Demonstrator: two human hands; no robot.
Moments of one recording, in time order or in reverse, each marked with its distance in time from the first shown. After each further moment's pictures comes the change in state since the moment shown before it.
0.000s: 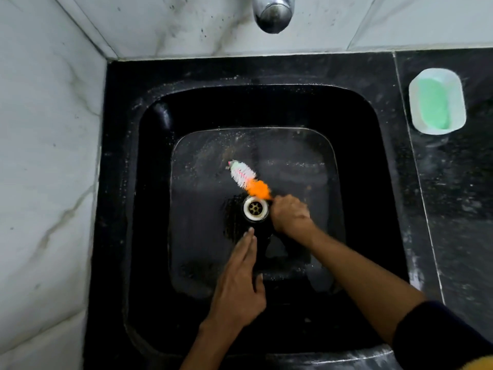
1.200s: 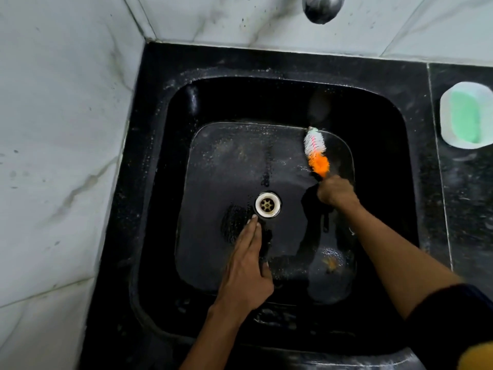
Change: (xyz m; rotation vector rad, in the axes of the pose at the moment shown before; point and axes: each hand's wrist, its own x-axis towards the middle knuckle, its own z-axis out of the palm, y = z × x) left_hand 0.004 0.000 0.009 -0.048 0.047 -0.157; right_hand 0.060 0.063 -0.029 0.076 -0.003 0.245
